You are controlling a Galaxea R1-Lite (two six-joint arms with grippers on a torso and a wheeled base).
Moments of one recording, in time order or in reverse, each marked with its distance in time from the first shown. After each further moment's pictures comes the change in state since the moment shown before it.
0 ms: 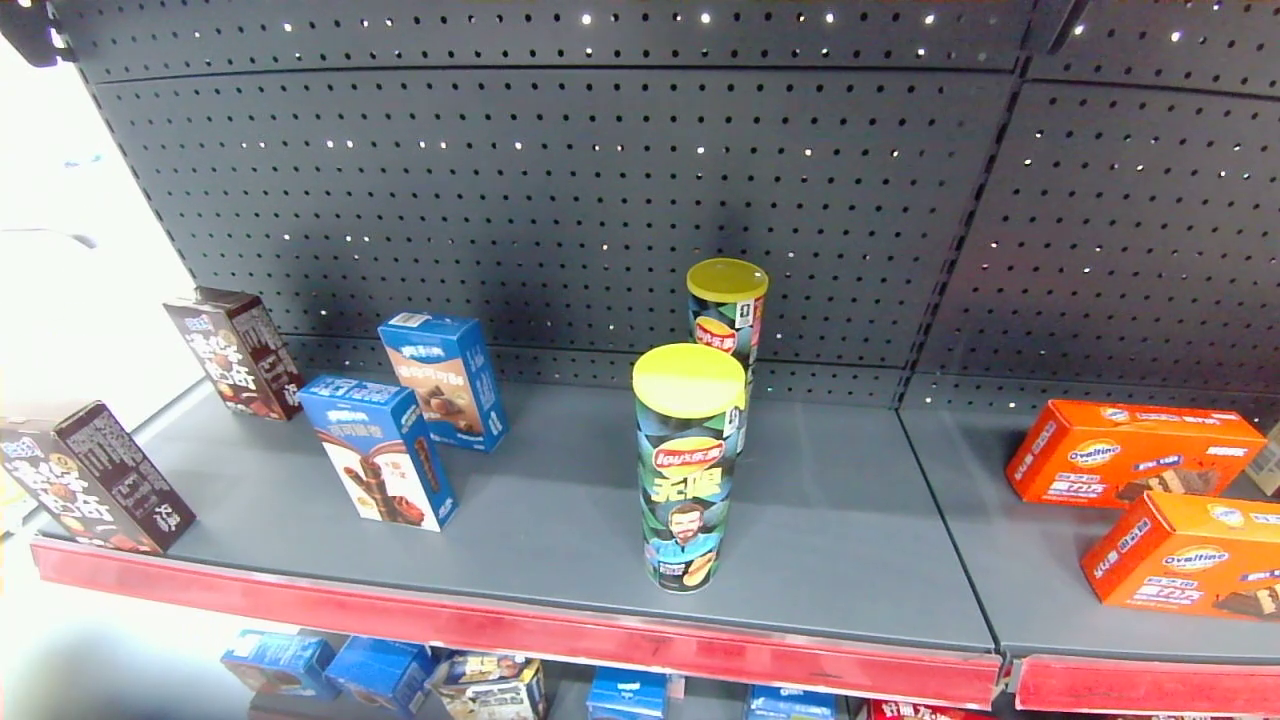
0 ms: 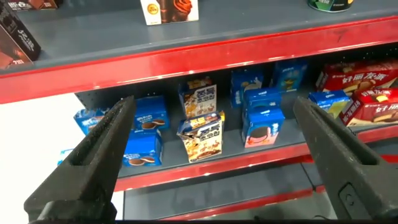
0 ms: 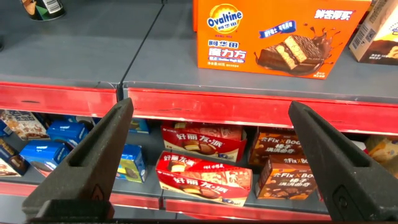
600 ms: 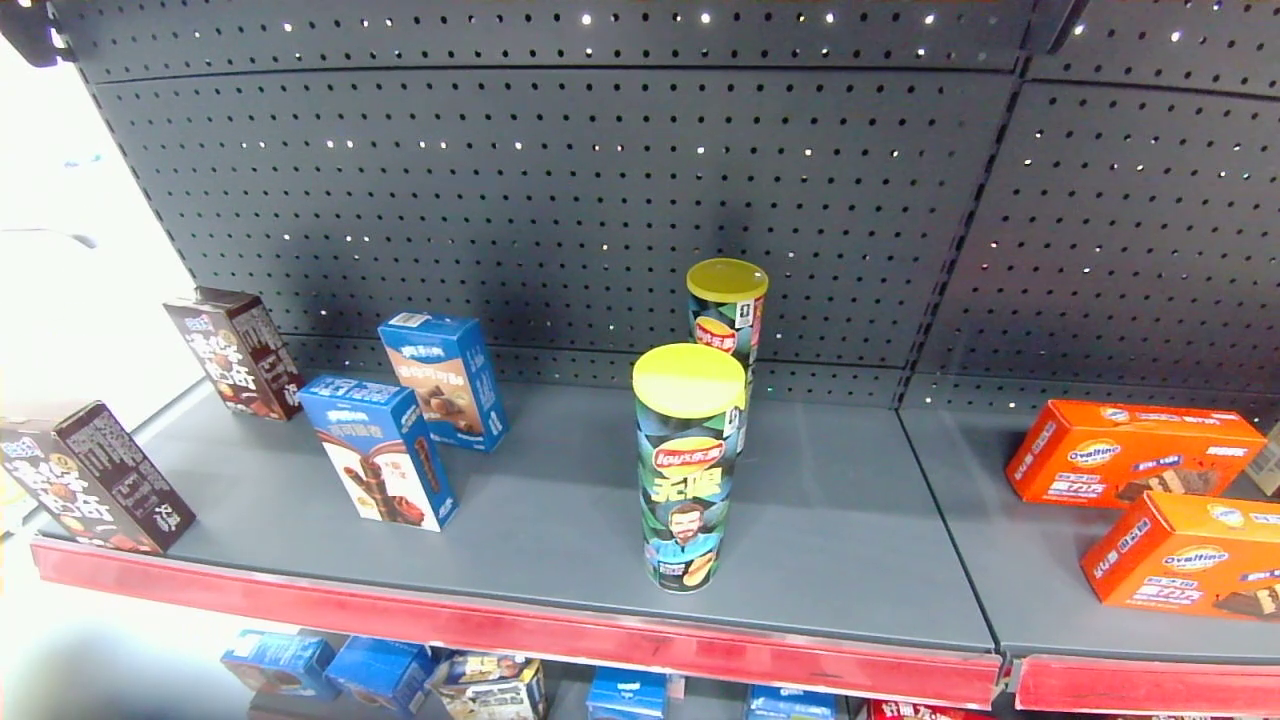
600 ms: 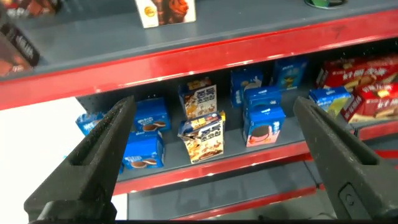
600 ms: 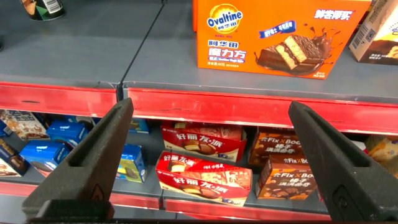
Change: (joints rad) left arm -0.001 0.000 0.002 -0.004 -0.020 0.054; right arm 0.000 0.000 0.000 0.000 0.000 0.000
